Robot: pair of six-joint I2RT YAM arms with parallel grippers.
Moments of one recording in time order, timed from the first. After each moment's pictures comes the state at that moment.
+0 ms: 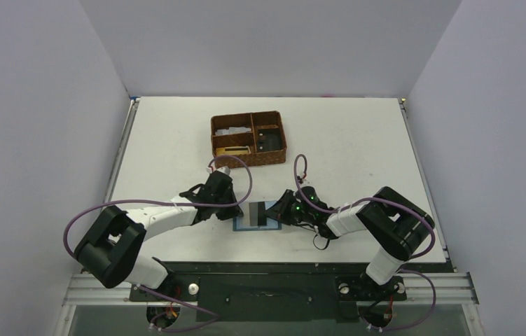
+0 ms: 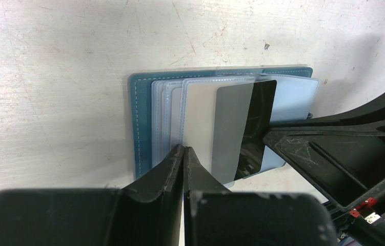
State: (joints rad) left arm -0.65 1.42 0.63 -0.15 0.02 -0.87; right arm 0.74 1.67 0.45 0.63 -0.17 1.13
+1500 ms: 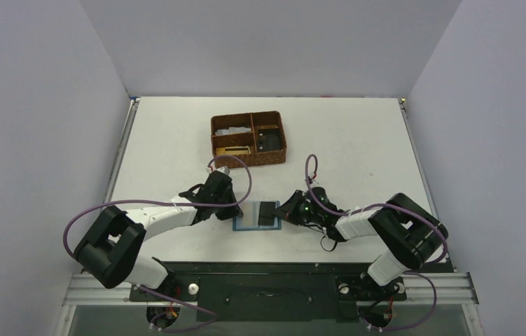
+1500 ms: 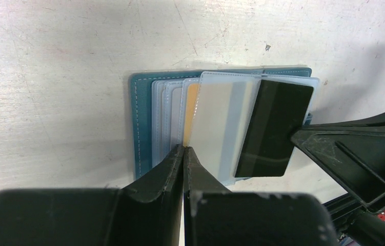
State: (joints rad) left arm -0.64 1.42 0.63 -0.15 0.02 -0.87; right arm 0.68 1.60 0.39 0.63 -0.20 1.13
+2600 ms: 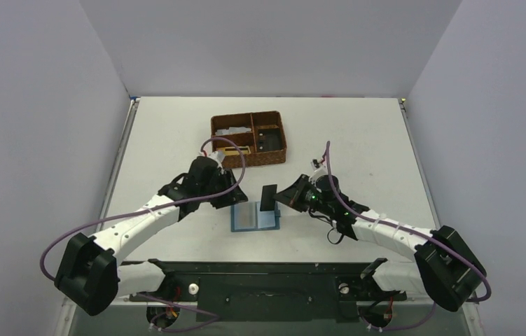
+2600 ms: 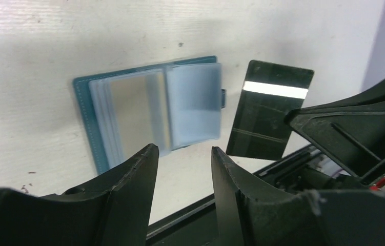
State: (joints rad) left arm -0.59 1.23 0.76 -0.34 0.14 -0.81; right arm 0.67 1.25 0.47 0.33 -0.19 1.06
